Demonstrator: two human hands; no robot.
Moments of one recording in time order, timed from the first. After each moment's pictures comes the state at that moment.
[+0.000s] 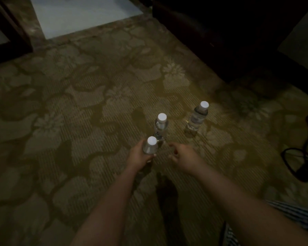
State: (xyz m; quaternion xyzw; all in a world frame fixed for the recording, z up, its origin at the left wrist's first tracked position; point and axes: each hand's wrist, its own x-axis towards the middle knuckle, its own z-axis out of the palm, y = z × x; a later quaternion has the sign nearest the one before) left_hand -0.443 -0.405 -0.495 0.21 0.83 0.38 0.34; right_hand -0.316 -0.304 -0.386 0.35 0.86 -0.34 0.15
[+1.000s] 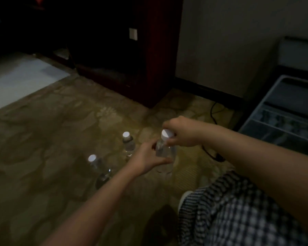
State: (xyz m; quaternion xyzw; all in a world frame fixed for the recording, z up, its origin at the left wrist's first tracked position) left_hand -0.269 -0.268 -0.296 0.55 0.65 0.33 0.40; right_hand -0.142 -0.190 -0.193 0.33 0.92 -0.16 0.10
